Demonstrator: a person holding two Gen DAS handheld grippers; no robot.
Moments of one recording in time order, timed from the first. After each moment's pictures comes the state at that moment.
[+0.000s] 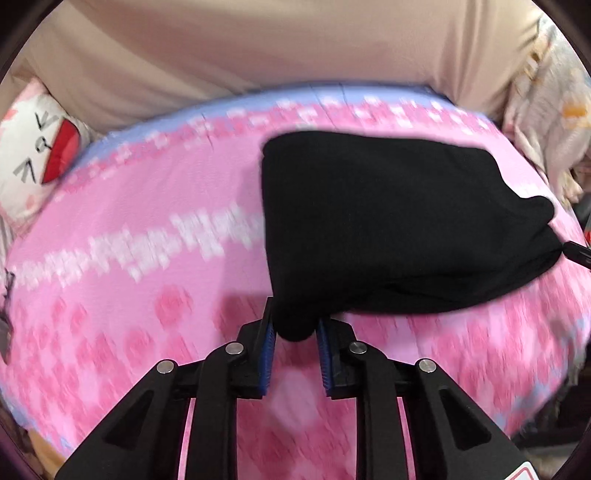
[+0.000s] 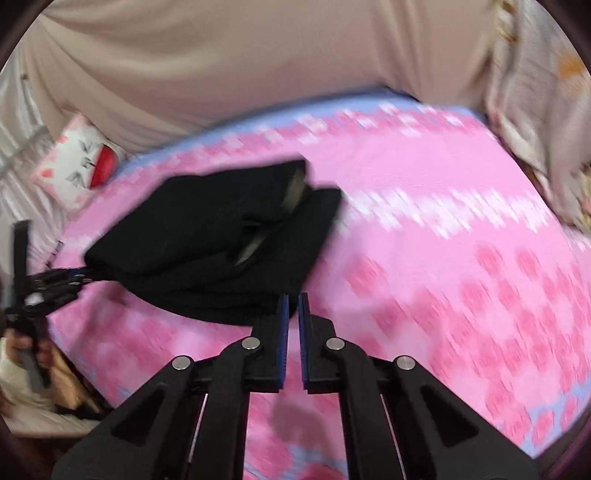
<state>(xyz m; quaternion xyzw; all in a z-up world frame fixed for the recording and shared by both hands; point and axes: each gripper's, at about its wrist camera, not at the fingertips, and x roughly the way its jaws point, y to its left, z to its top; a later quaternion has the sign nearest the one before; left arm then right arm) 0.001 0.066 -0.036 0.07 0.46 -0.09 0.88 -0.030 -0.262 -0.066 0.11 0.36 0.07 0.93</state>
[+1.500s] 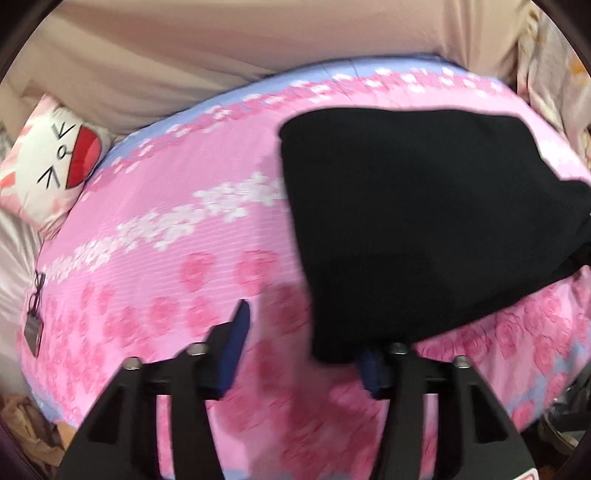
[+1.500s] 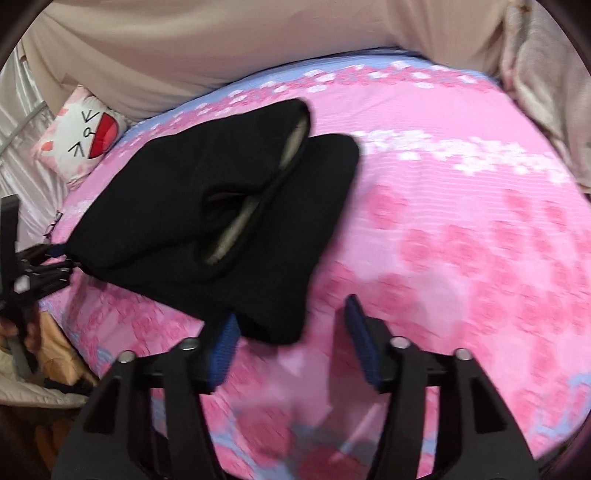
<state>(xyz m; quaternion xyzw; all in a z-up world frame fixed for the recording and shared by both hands) -0.022 0.076 -0.038 0.12 0.46 -0.04 0.88 -0.036 -0.250 -0.101 0.10 0.39 0.10 0.91</state>
